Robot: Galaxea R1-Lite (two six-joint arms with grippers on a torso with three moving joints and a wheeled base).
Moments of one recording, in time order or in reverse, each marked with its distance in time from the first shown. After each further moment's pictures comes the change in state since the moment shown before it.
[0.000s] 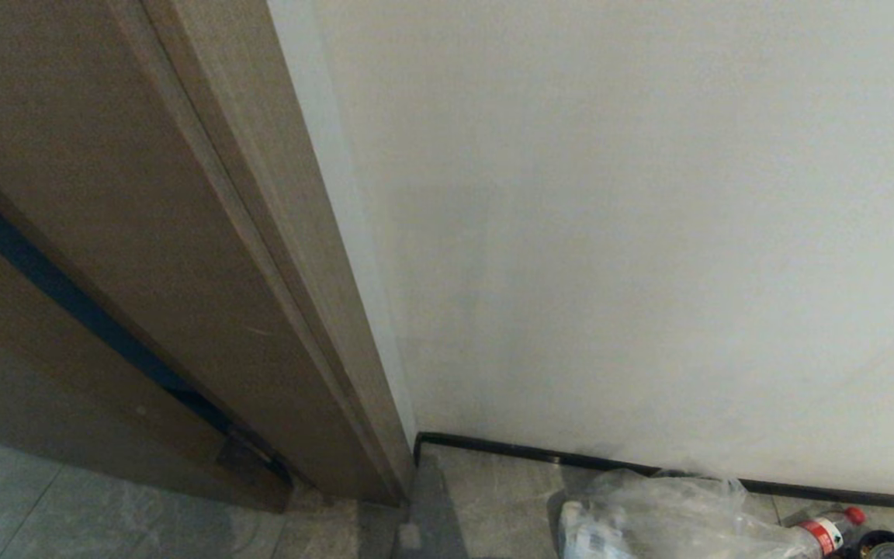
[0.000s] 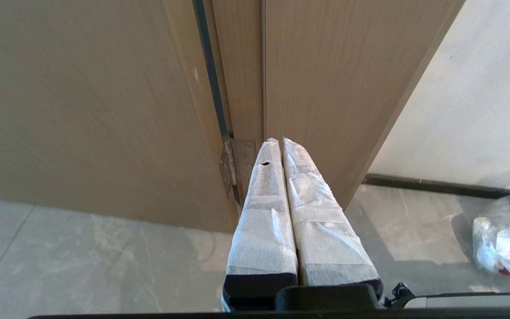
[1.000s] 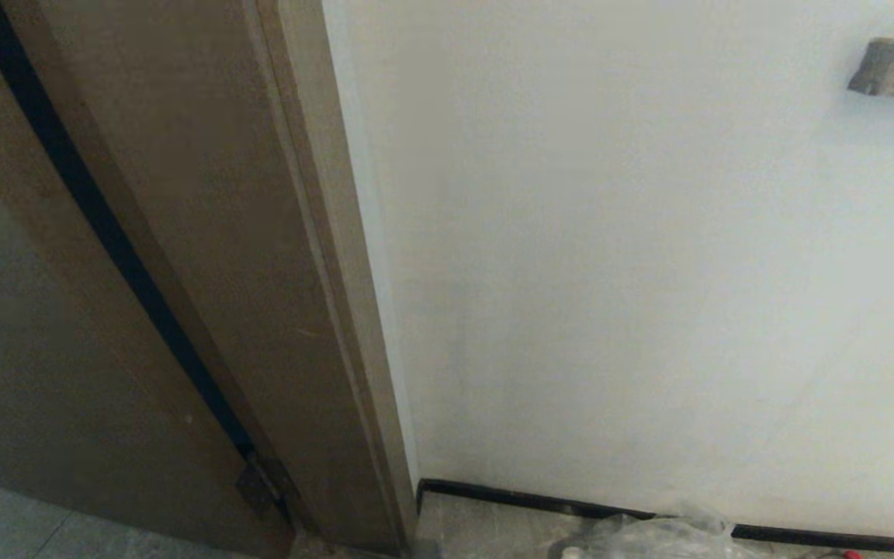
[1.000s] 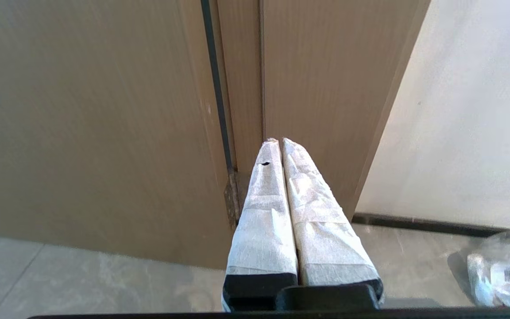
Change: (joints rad) left arm 0.000 0.000 0.000 0.000 0.000 0.000; right arm 0.000 0.000 0.000 0.000 -0.001 -0.001
